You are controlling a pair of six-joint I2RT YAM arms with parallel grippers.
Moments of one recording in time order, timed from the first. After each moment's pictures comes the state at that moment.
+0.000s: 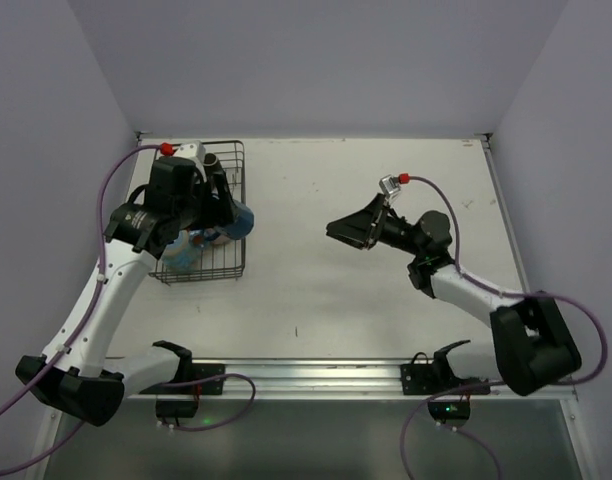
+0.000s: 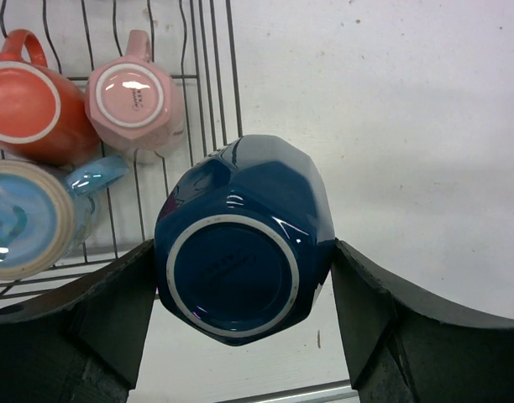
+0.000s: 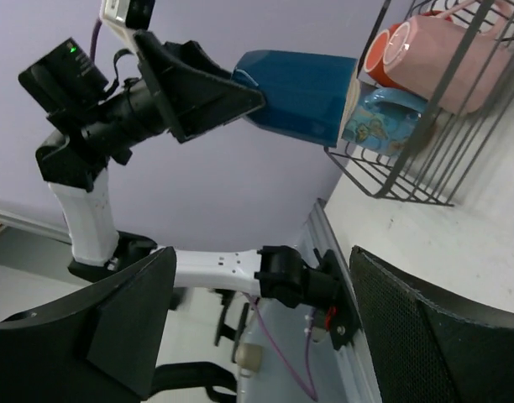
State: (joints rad) left arm -0.34 1.14 1.32 -0.88 -0.07 -0.44; right arm 0.37 1.21 0.54 0.83 -0.80 1.27
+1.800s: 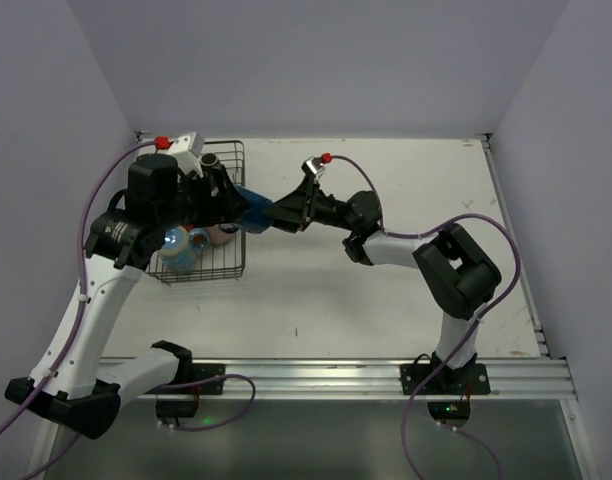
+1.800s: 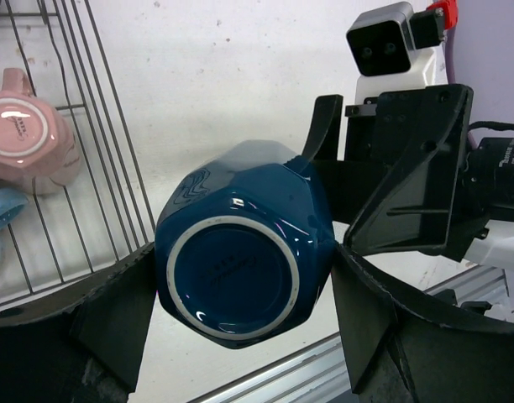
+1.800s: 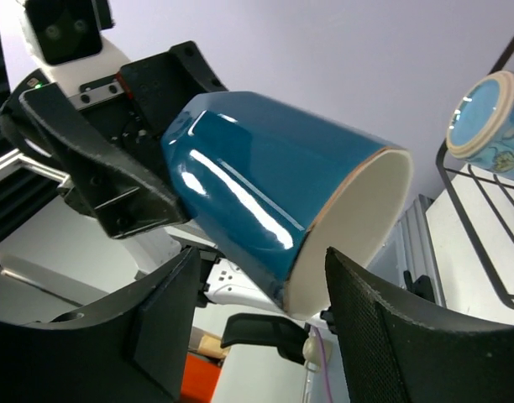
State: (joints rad) left arm -0.34 1.07 1.38 -0.85 0.18 -0.47; right arm 0.67 1.88 1.02 1.27 -0.75 1.60
